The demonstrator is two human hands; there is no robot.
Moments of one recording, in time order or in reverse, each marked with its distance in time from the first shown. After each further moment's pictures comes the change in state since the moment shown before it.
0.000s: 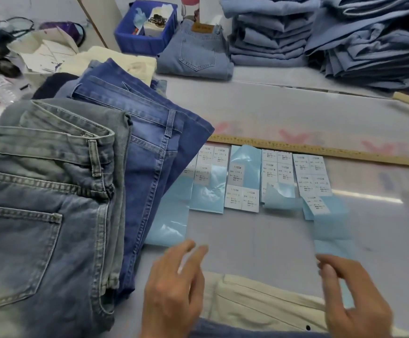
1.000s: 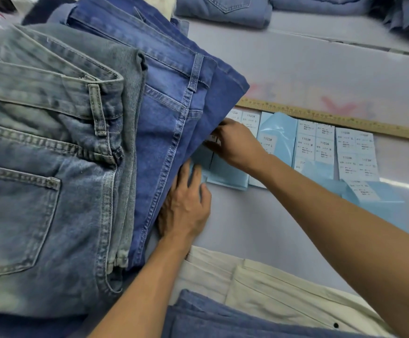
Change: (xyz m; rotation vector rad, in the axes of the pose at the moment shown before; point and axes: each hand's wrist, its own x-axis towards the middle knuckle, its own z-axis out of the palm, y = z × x) left_hand 0.060 -0.079 0.076 0.406 -0.288 -0.302; right_hand 0.153 -0.067 0.254 -0.116 -0.775 -0.566
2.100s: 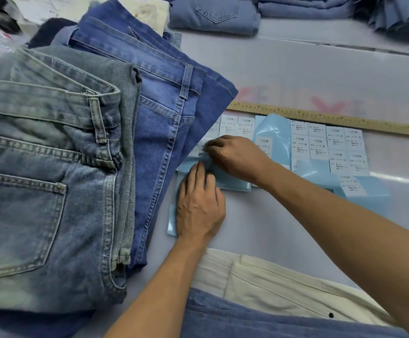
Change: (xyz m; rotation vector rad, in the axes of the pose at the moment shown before) left_hand -0.006 0.028 0.025 -0.010 0.070 0.088; right_hand -0.028 0.017 0.002 -0.278 -0.089 -0.234
